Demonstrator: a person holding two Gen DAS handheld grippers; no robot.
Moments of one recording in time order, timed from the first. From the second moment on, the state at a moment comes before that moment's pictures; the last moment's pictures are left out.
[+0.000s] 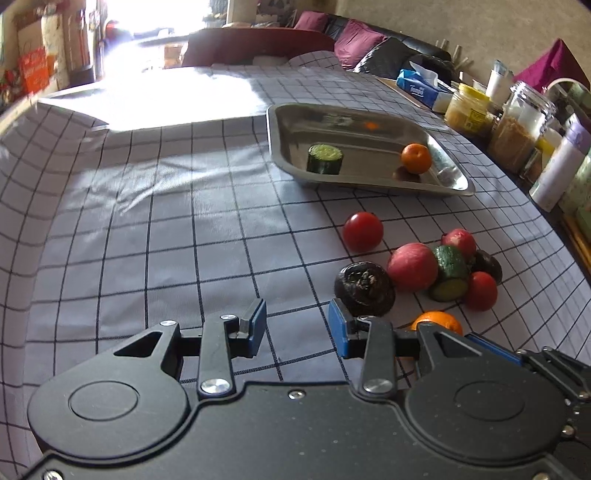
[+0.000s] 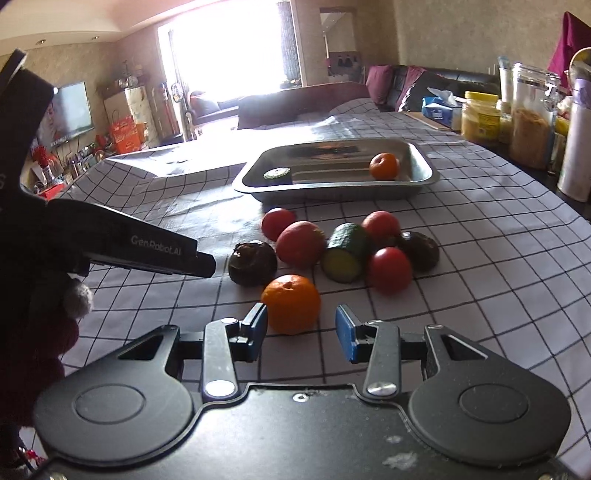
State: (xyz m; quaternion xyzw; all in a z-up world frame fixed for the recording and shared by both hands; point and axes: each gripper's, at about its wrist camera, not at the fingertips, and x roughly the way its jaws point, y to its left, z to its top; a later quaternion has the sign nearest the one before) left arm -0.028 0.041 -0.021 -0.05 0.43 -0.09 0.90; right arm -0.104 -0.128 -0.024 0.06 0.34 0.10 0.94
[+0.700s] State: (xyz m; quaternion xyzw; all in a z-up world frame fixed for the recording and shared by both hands) left arm -0.033 0.022 -0.022 -0.03 0.41 -0.12 0.90; right arm -0.101 -0.146 -0.031 0.06 0.31 0.06 0.95
